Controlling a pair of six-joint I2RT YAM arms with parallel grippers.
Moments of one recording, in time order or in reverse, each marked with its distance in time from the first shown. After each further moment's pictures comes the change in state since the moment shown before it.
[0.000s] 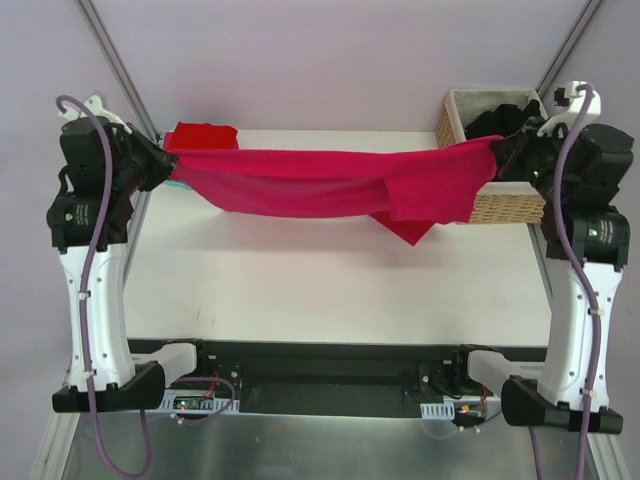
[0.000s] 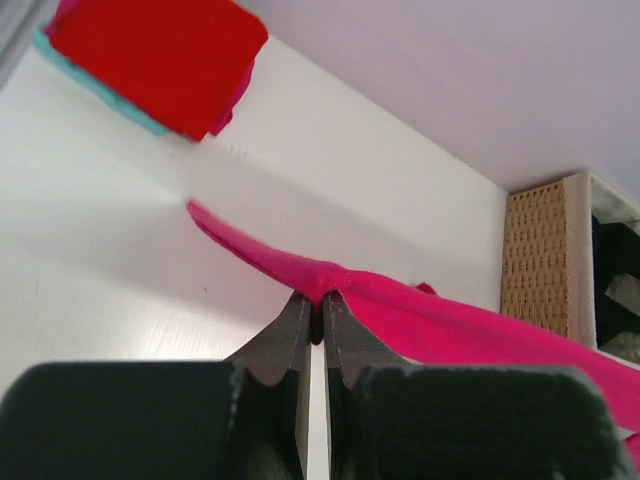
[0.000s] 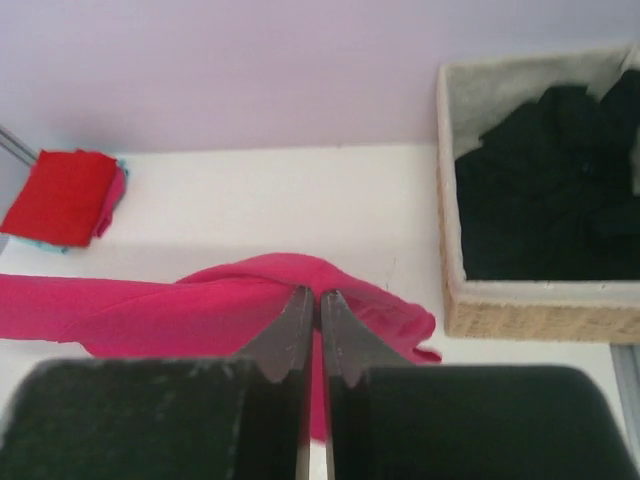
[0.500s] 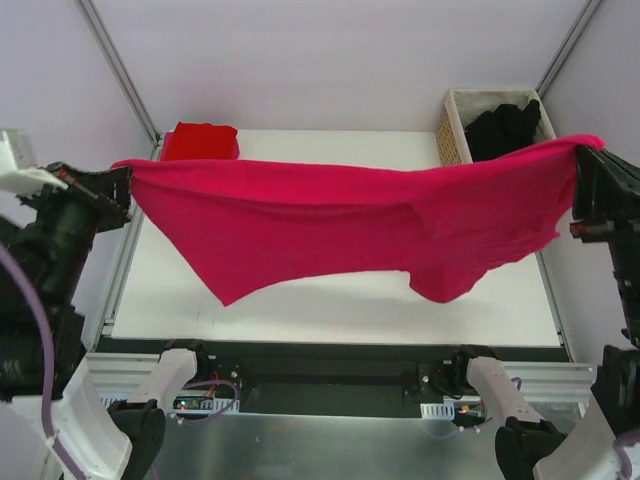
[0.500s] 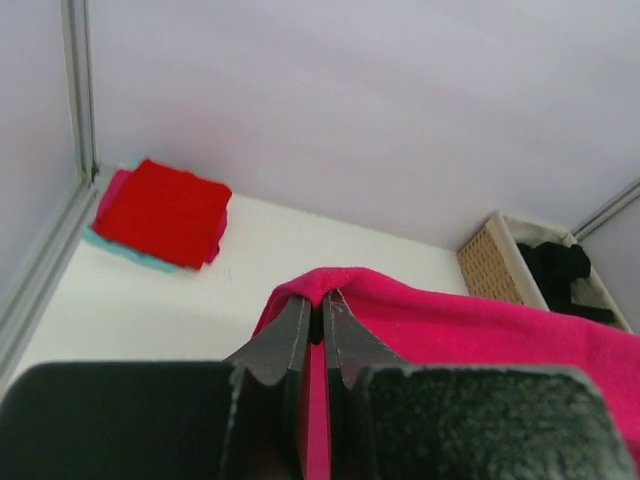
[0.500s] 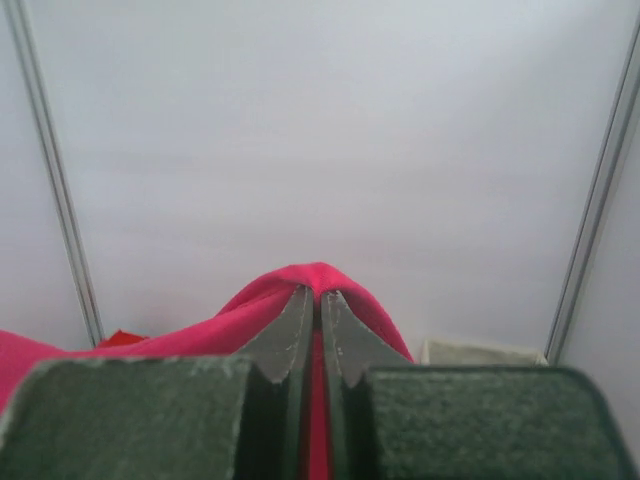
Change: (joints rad) left arm -0.025 -0.231 0.304 -0.103 -0.003 0.187; right arm 0.000 -0.267 0.340 0.079 -0.033 -0.015
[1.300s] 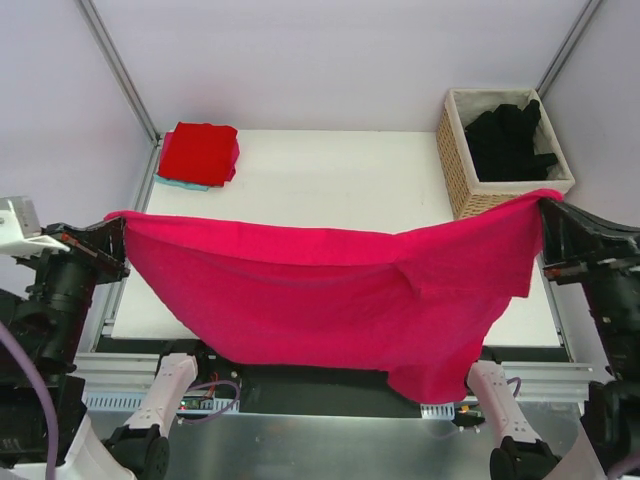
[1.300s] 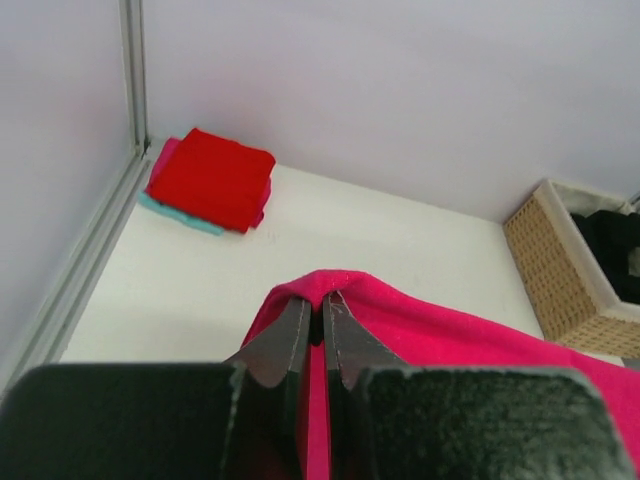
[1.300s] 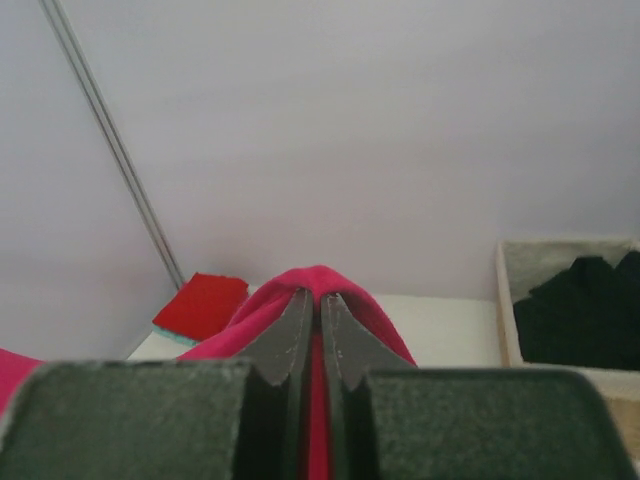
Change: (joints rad) left arm -0.001 -0.187 -0.039 -0.108 -0.053 0.100; right arm -0.001 -0.155 -0.099 -0.138 -0.037 0.166
